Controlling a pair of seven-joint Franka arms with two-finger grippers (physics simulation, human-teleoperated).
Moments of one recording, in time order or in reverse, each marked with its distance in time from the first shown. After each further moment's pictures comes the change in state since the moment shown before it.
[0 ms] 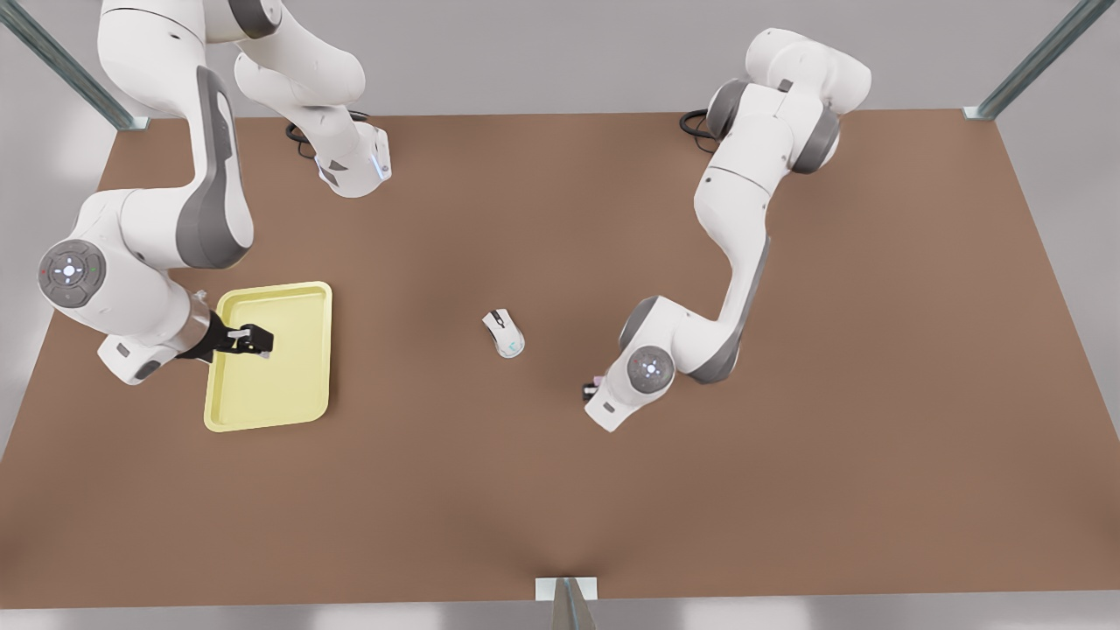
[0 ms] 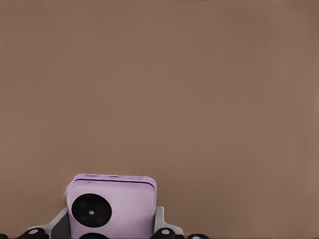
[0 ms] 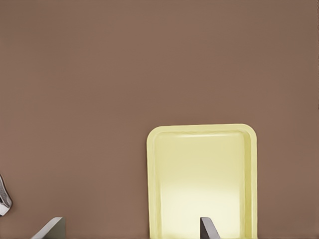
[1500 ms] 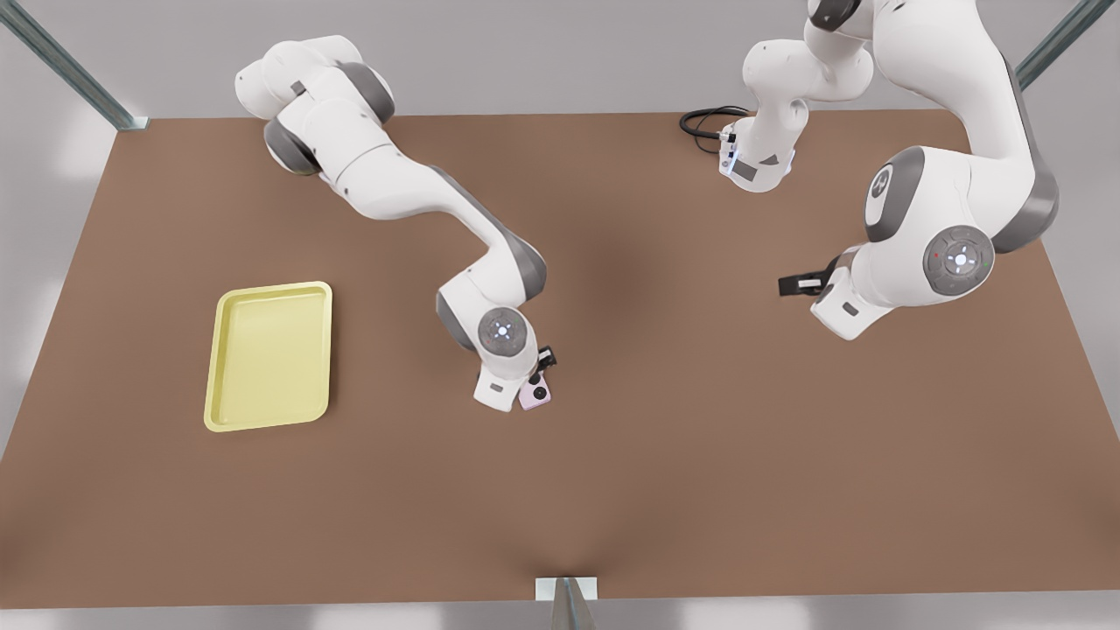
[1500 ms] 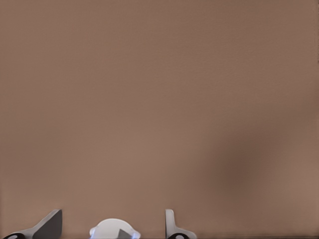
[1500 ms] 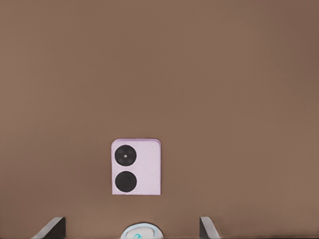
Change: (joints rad) left arm 0.447 -0.690 -0.103 -0.303 0.162 -0.686 0.295; right arm 0.533 0.628 0.131 0.420 -0.076 0.173 0.349
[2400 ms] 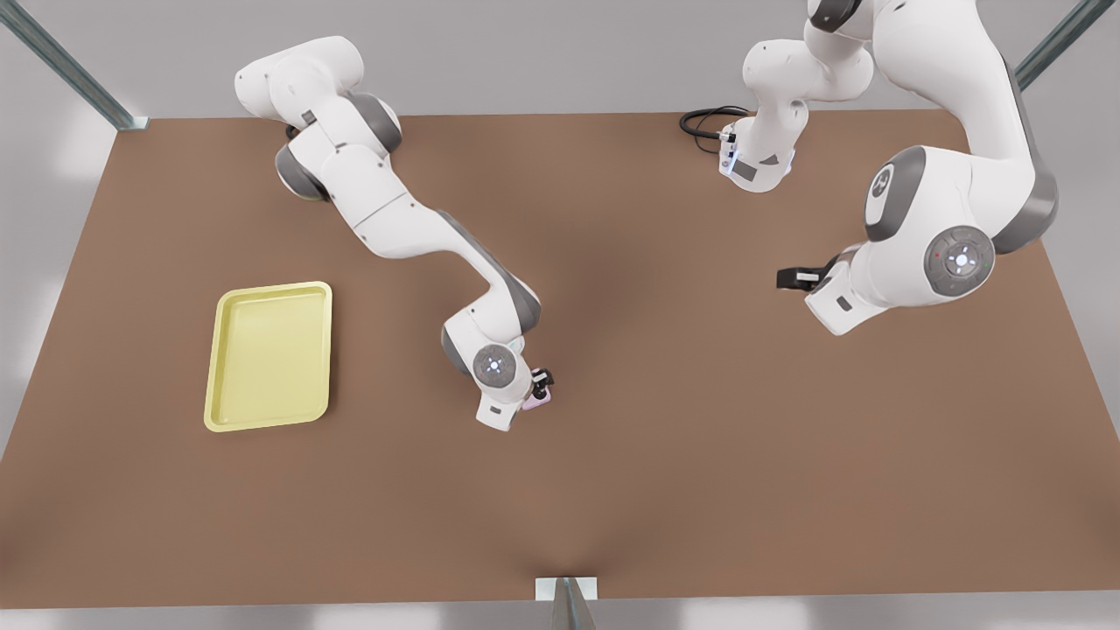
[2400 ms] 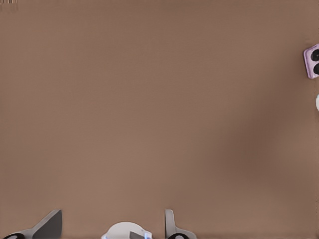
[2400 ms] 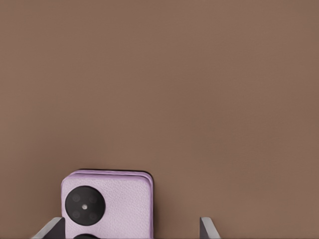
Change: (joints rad) left arm 0.000 0.003 -0.002 0.011 -0.018 -0.005 0.142; right arm -0.028 0.154 -0.005 -0.048 0.042 0.236 -0.092
